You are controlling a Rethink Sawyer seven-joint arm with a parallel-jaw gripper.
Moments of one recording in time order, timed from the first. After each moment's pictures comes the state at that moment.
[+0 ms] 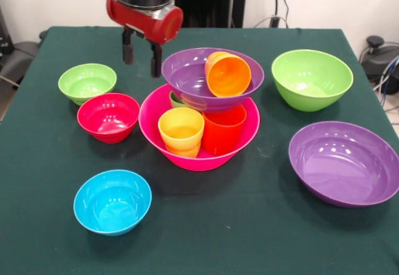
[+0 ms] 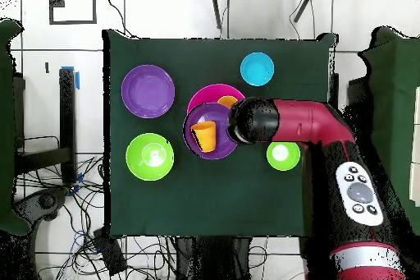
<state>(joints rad) -0.54 -0.69 0.26 1.56 -0.41 0.73 2.32</state>
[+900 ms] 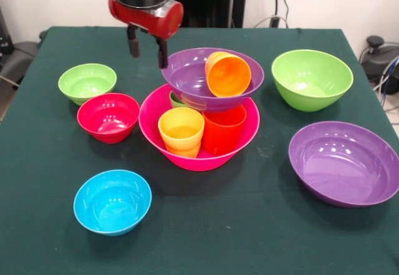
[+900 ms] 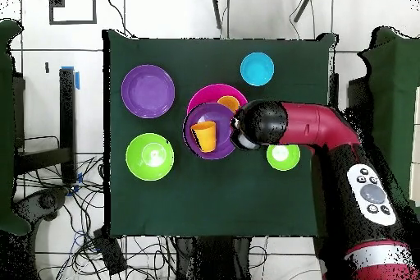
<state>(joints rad) -0.61 -0.68 0.35 1.59 -0.41 0.82 2.24</state>
